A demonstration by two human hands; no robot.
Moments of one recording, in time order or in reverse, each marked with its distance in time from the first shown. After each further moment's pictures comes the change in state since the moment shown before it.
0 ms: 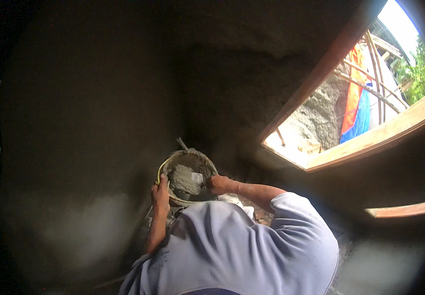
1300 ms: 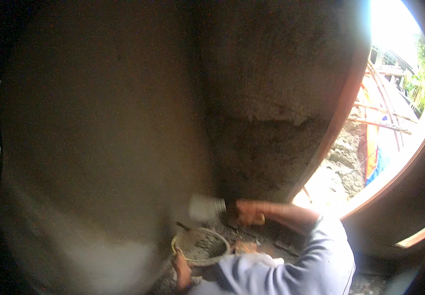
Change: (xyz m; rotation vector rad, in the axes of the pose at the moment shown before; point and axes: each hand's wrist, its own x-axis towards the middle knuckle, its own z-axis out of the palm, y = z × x) left_hand 0.009 -0.077 -0.065 -0.378 0.339 -0.456; right_hand 0.064 0.017 -0.129 -0.053 -0.175 -0.573
